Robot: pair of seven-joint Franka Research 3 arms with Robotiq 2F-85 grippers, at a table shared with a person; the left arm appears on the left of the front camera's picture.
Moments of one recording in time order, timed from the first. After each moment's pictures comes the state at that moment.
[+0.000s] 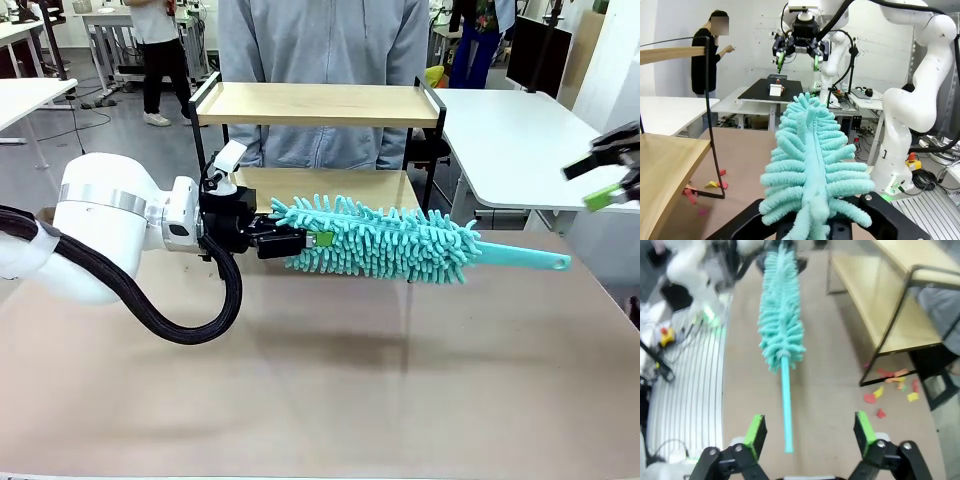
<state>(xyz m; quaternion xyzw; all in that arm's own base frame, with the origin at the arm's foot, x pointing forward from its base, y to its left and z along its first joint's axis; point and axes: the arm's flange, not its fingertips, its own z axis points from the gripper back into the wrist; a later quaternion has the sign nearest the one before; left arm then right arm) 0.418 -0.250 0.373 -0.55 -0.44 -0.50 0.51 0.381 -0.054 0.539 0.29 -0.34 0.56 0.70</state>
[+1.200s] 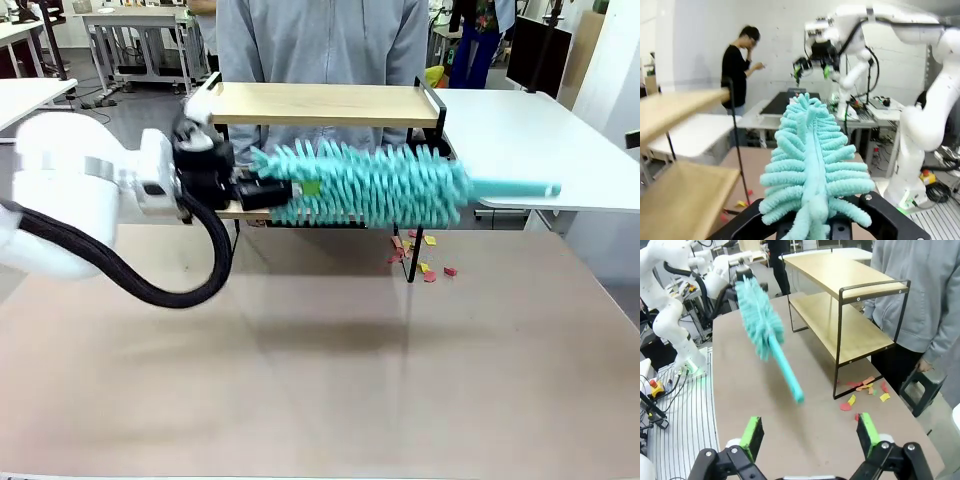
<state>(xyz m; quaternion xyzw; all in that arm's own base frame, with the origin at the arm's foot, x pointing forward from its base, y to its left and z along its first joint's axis) 0.417 -0.224 0.450 -0.52 -0.50 -0.48 0.50 0.363 -0.117 0.553 0.31 -0.43 0.45 0.72</state>
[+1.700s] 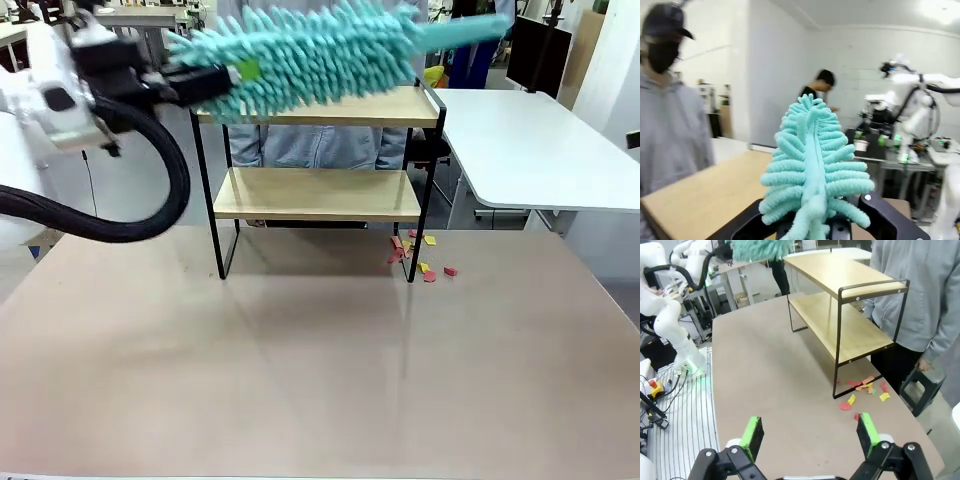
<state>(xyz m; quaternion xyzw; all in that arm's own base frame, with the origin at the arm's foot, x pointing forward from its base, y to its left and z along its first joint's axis) 0.383 -0.142 0.565 -0.43 -0.64 -0.35 0.53 0.362 -0.117 0.553 0.31 -0.42 0.45 0.72</state>
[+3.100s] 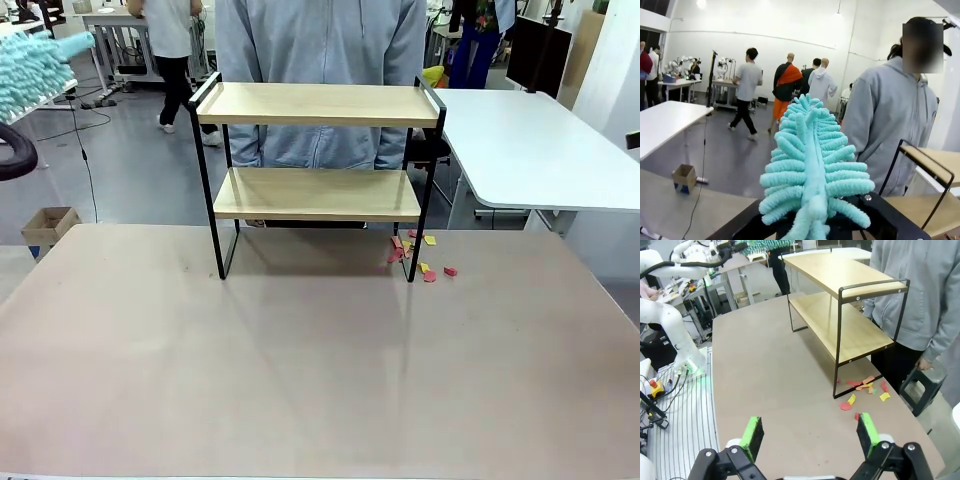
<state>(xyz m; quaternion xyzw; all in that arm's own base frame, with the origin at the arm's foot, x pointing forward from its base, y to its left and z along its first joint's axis) 0.354 0.112 0.504 -0.12 -0.74 0.04 0.67 0.363 -0.117 0.553 0.31 -0.42 0.45 0.72</state>
